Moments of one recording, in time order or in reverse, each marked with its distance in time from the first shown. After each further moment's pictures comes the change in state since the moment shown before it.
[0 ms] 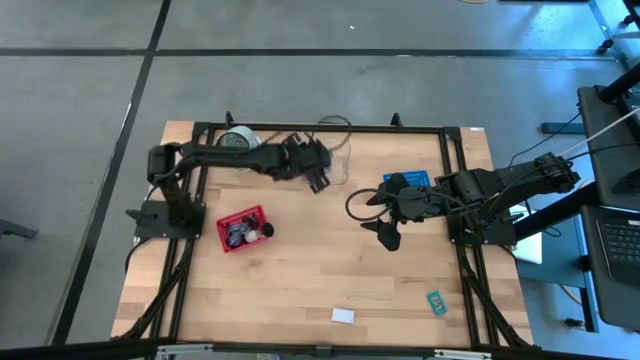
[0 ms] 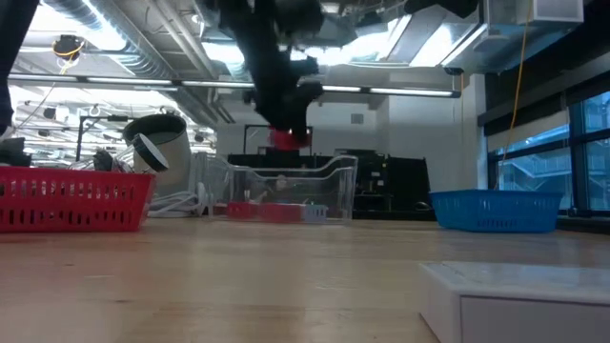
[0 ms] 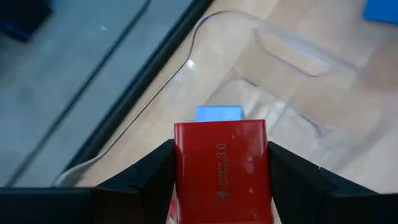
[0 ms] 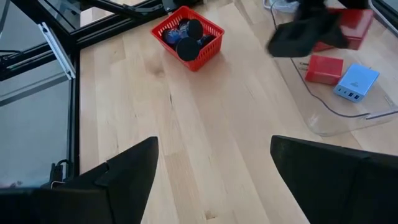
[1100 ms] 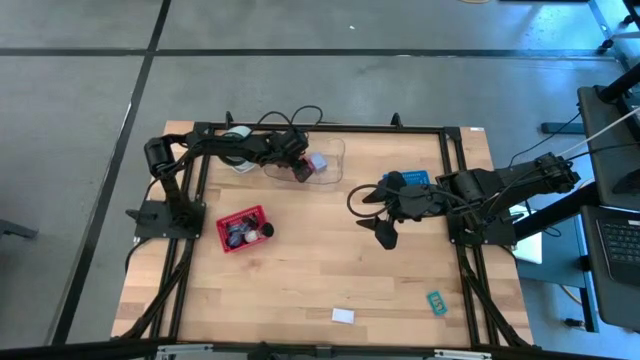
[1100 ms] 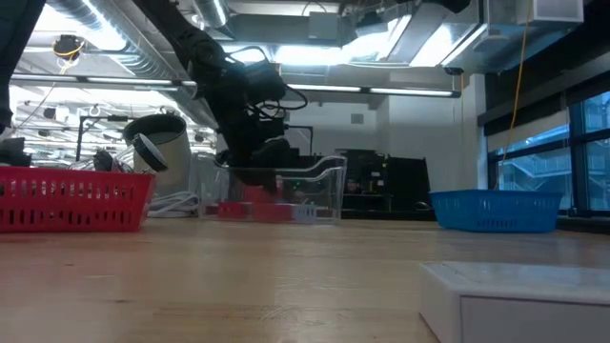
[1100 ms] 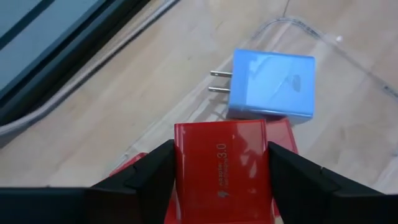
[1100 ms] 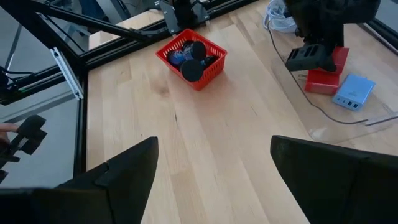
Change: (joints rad) left arm 0.289 0.000 -0.348 0.352 0.336 0.035; right arm 0.000 0.000 0.000 0.073 0.028 0.001
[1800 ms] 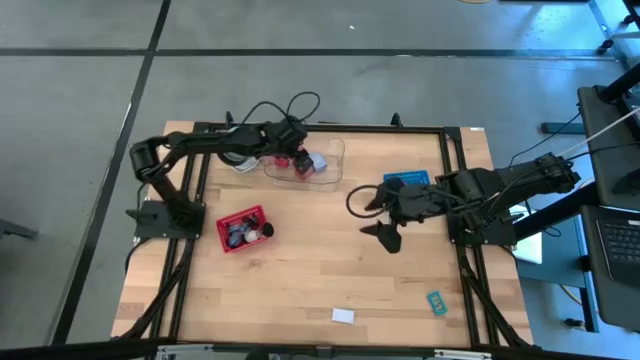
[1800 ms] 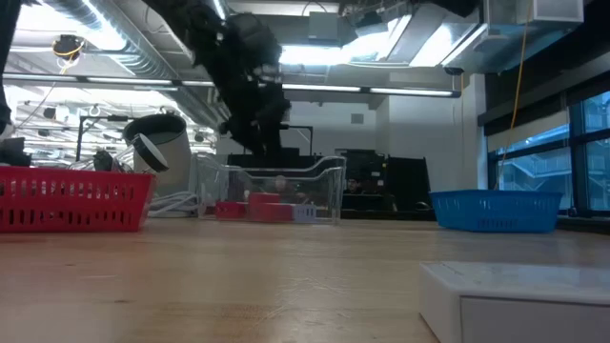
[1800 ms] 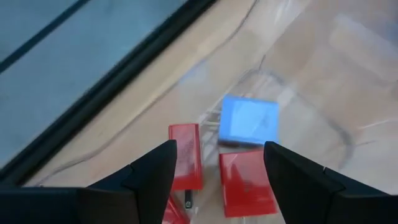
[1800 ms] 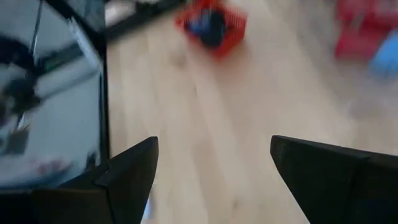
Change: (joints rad) left arm -0.006 -0.111 0.086 -0.117 0.004 -0.002; right arm -0.007 -0.001 0.000 -0.031 -0.108 0.033
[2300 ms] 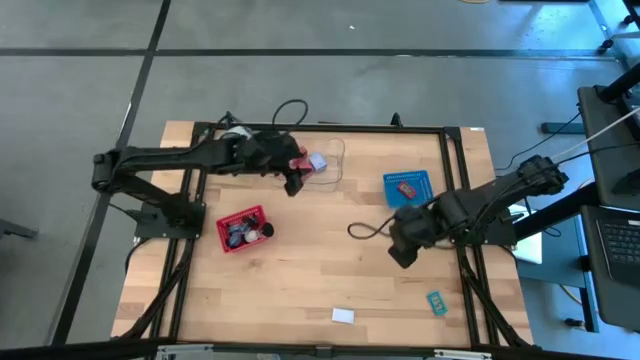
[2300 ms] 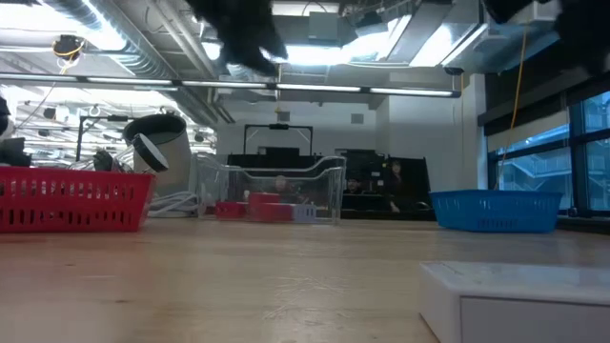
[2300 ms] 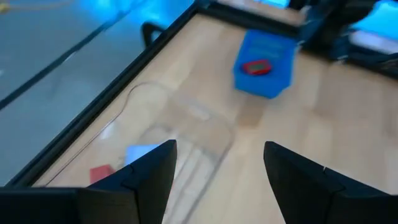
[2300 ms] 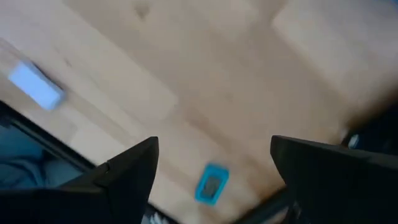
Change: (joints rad) left arm -0.266 -0.325 0.002 -0.038 -0.006 -0.024; right arm 0.120 0.124 0.000 -0.632 -0.246 0.661
